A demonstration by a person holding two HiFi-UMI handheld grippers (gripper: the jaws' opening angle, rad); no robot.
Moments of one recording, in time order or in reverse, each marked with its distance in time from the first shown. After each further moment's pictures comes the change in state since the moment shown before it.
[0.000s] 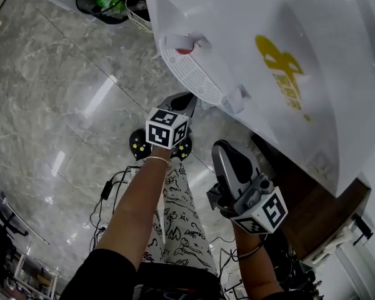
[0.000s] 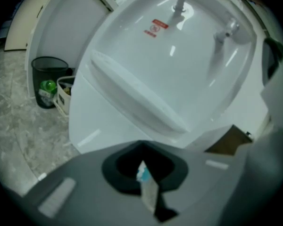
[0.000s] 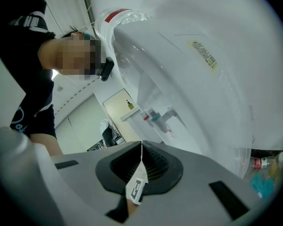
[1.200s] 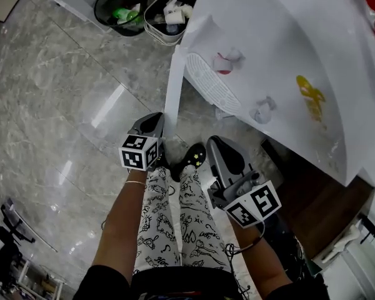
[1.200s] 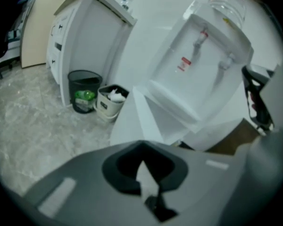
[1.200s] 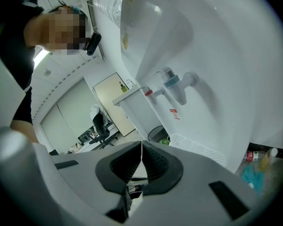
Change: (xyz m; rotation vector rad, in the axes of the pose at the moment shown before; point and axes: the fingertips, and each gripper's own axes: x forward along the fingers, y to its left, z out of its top) left arm -0.142 0.106 -0.010 0.008 0.061 0.209; right arm 0.057 0.018 -0.047 -0.027 0.169 -0.126
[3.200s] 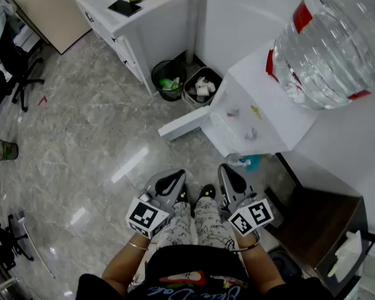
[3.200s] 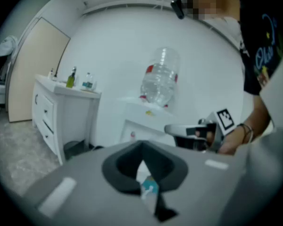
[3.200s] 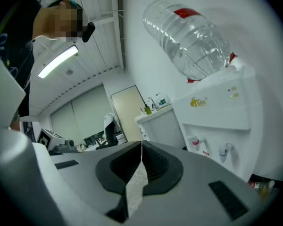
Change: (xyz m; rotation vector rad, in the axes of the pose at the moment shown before) left arm -0.322 -0.163 0.160 0.339 -0.459 -0.186; right arm -0.063 0.153 0.094 -0.204 -0.169 0.063
